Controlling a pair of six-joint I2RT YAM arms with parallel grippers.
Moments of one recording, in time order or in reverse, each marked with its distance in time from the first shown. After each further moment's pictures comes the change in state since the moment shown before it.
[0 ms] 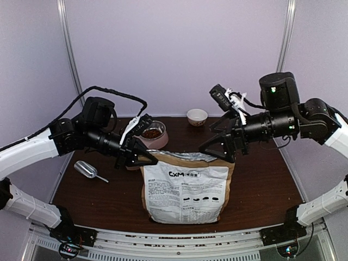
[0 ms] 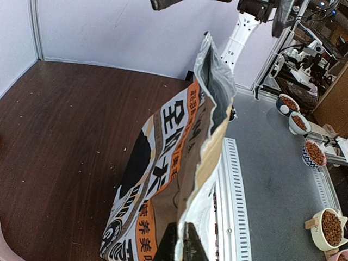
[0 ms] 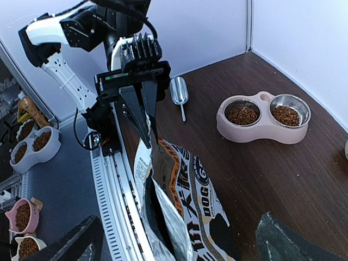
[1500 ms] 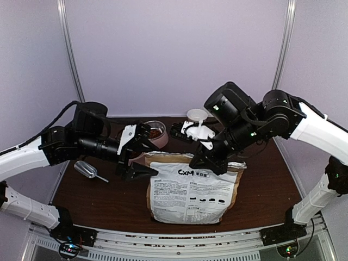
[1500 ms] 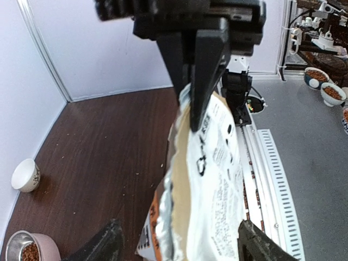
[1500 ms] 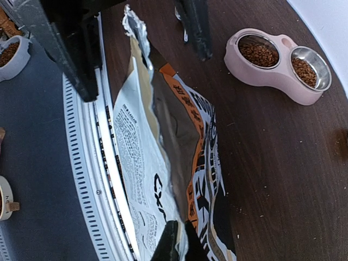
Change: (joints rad) left arm -0.126 -0.092 -0.053 0.081 -0.219 0.223; right arm 0.156 0.363 0.307 -0.373 0.168 -0.177
